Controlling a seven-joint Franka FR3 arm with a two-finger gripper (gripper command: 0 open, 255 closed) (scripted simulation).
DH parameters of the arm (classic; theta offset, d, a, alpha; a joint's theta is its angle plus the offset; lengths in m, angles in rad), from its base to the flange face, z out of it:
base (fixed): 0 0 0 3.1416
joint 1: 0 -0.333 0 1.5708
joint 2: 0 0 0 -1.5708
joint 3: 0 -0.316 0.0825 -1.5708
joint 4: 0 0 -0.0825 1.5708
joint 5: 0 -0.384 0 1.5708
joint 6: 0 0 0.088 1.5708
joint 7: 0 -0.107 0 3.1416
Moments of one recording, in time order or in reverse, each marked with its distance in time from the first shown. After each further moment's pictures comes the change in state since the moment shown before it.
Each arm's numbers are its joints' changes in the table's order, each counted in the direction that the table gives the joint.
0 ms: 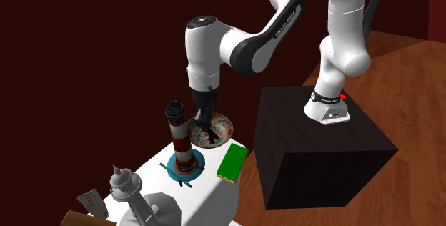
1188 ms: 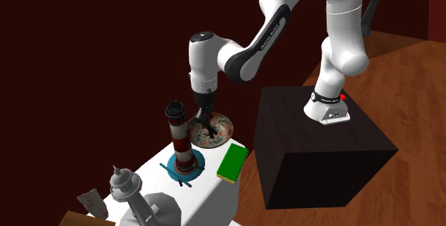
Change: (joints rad) arm 0.087 0.020 0.048 -0.142 0.005 -0.164 0.115
